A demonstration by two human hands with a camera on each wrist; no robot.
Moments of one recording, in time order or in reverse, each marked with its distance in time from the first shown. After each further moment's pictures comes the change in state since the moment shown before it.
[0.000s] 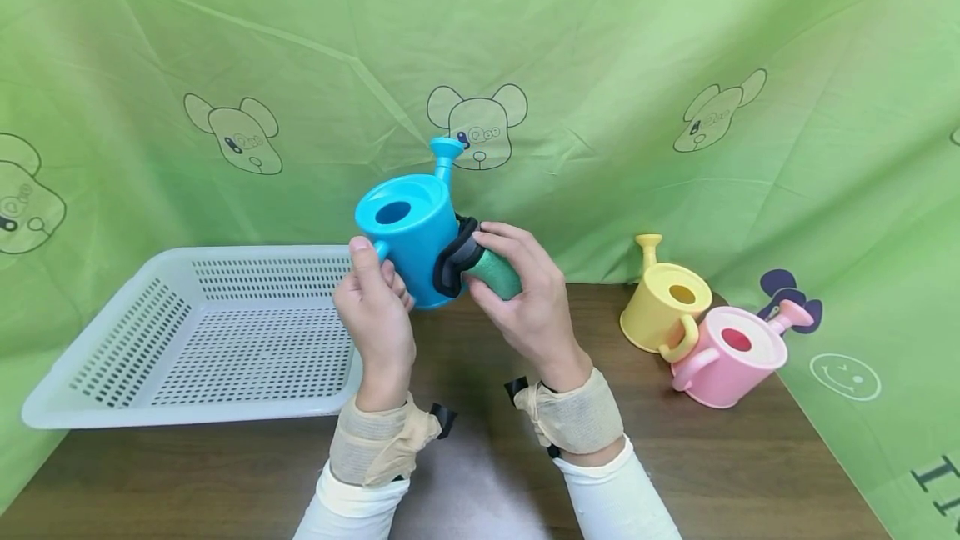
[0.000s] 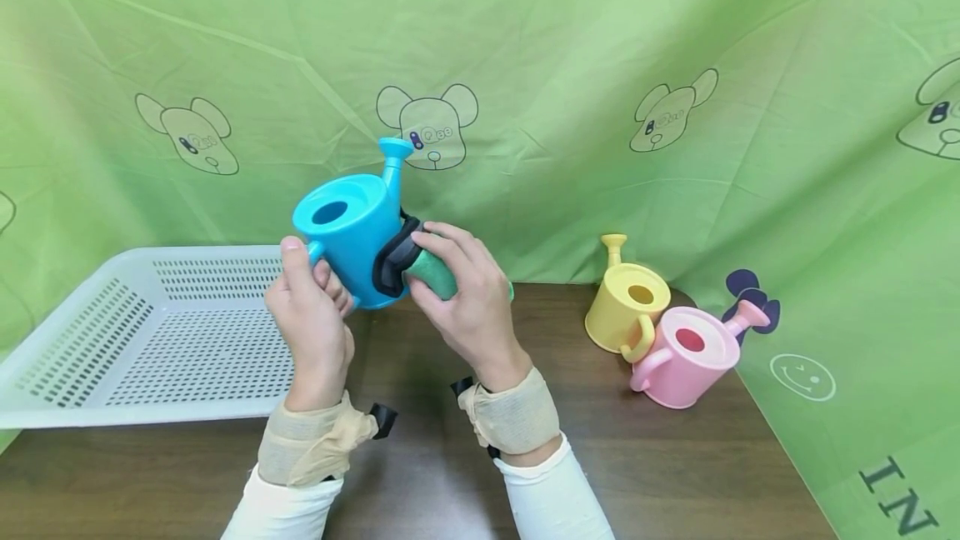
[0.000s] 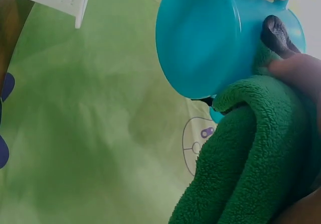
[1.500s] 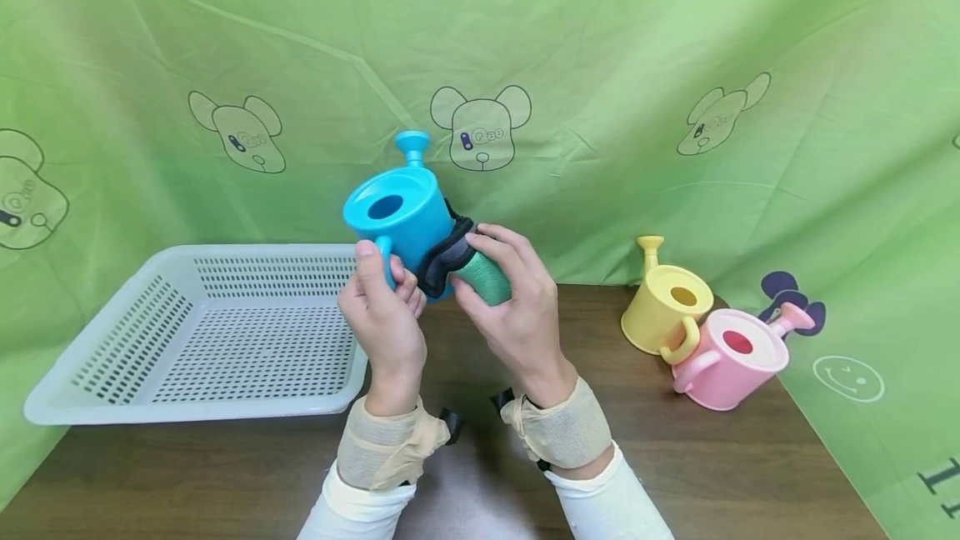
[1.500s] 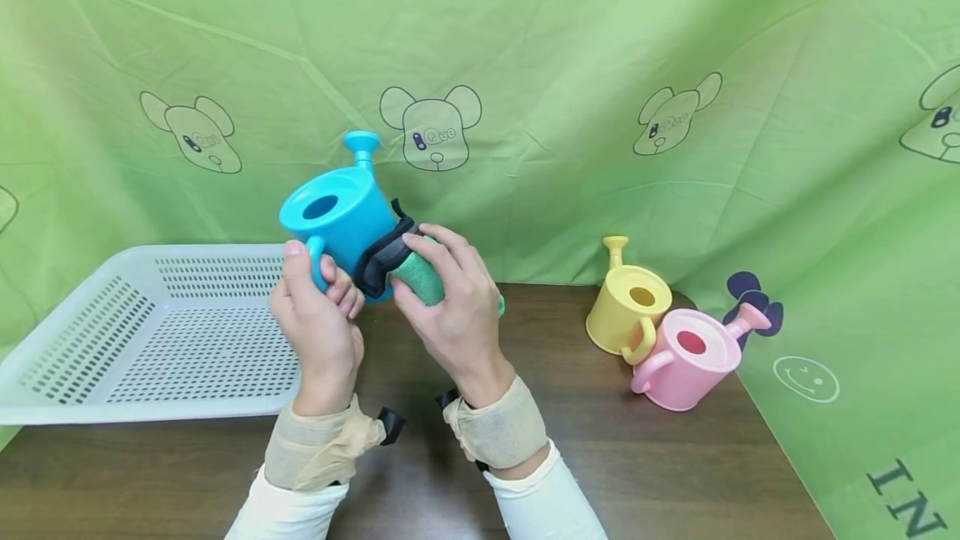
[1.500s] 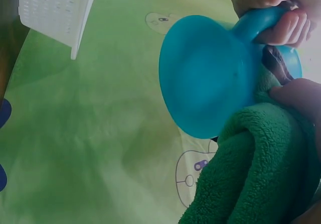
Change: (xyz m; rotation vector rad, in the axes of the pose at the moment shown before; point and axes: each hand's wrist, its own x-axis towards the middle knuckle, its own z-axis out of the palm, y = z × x) left_hand -0.008 0.004 0.004 -0.135 -0.063 0.047; right_hand -0.003 -0.019 0.016 -0.018 0.087 0.053
